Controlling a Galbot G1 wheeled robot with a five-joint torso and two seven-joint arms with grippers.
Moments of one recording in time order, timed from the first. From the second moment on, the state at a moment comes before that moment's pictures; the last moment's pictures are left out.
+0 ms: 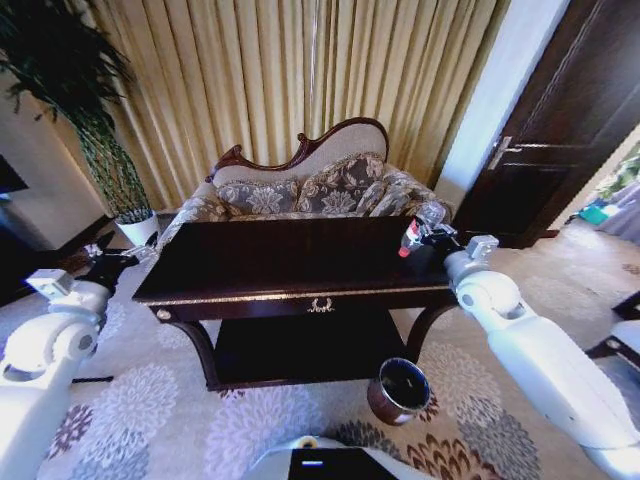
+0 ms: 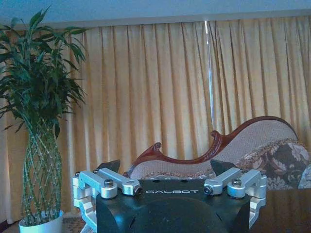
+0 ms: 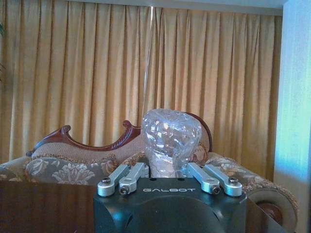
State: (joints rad) left arm 1.37 -0.76 -0.94 -2.02 -0.81 0.21 -0.08; right arm -0.94 0.72 0.42 1.89 0.83 -0.24 0.24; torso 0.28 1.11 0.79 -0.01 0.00
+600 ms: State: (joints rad) left arm 1.36 -0.77 -0.93 -2.02 -0.81 0.21 -0.08; right arm -0.95 0.74 0.41 1.89 0.81 -0.23 0.24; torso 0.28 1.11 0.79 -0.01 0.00
